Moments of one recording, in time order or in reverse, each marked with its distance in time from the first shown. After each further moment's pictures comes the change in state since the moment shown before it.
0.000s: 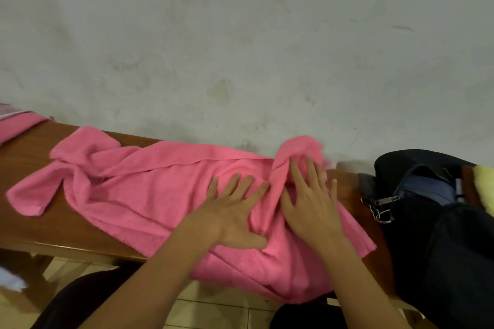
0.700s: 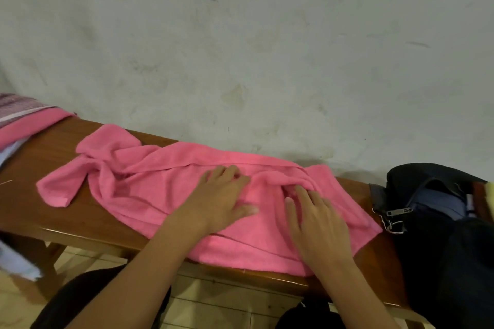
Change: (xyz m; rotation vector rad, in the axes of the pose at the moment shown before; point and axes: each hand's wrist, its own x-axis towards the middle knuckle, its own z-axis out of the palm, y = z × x) left_hand -0.029 -0.041 -0.014 -0.091 0.317 -0.011; right_hand -0.032 -0.028 -0.007 -0.057 0.135 -0.086
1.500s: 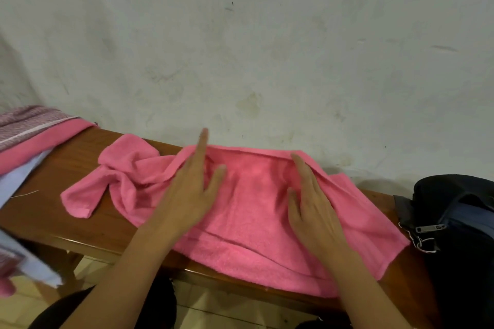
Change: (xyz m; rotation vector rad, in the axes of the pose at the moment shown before) left_hand -0.022 -0.049 -0.014 -0.493 0.557 -0.200; right_hand 0.041 -0.031 0.009 0.445 0.106 -0.222
